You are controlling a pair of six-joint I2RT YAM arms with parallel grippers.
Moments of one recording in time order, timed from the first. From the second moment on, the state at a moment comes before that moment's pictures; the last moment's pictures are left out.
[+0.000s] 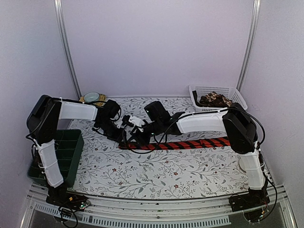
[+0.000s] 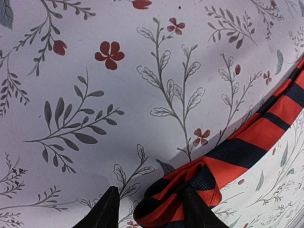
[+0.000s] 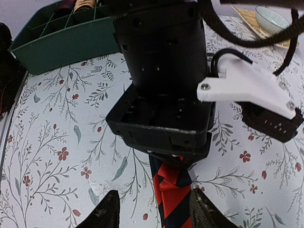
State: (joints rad) left arm -0.47 1.92 1.22 -0.55 0.21 -0.03; right arm 0.93 2.22 1.66 -0.07 -0.42 -0.27
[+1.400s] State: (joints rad) left arm -0.46 1.92 1.20 -0.51 0.24 -0.04; right arm 0.82 2.49 1.82 0.13 -0.81 0.95
